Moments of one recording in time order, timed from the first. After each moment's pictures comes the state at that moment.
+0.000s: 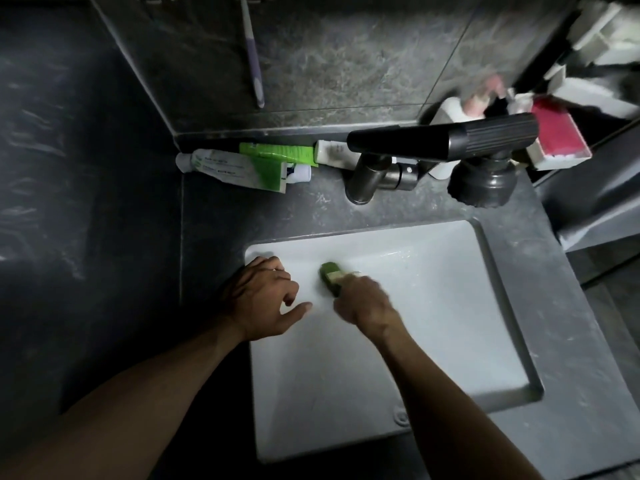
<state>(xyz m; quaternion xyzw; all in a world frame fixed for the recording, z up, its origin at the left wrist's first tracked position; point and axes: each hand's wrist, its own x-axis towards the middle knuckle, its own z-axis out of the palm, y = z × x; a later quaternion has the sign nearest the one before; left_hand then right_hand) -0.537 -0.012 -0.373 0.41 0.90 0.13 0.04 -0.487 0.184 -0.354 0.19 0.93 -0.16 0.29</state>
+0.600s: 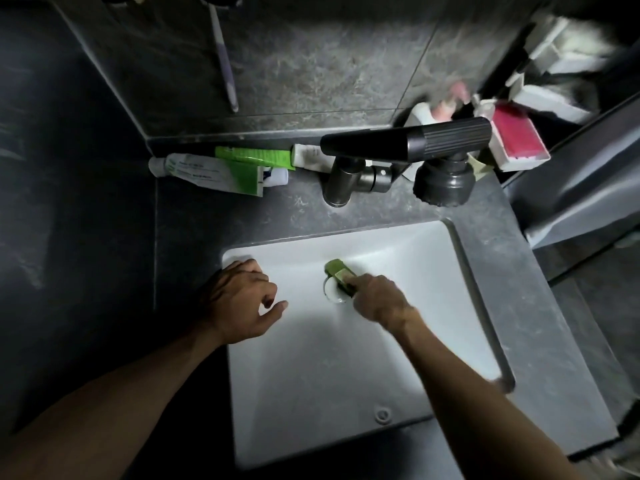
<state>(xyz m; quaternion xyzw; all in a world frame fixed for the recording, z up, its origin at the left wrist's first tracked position) -0.536 -0.009 -0.375 0.41 0.90 0.14 0.02 -0.469 0.264 -0.382 0.17 0.93 -0.10 0.31</state>
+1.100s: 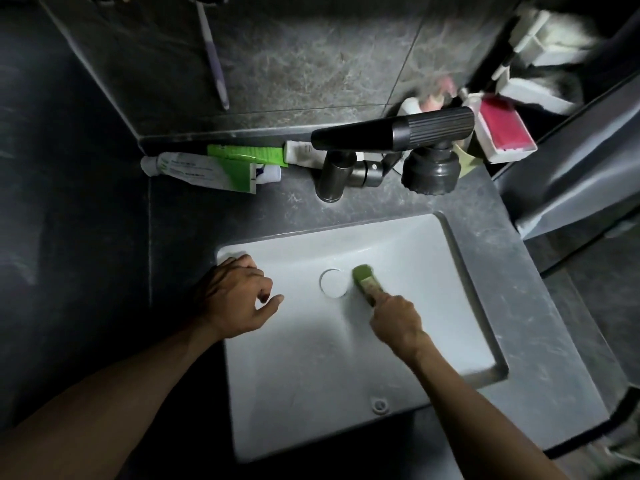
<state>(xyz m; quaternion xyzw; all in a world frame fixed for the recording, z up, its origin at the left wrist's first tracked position) -0.536 -0.009 -0.371 0.41 0.90 0.14 0.02 -0.413 0.269 -0.383 0.25 0.94 -0.06 0.25</state>
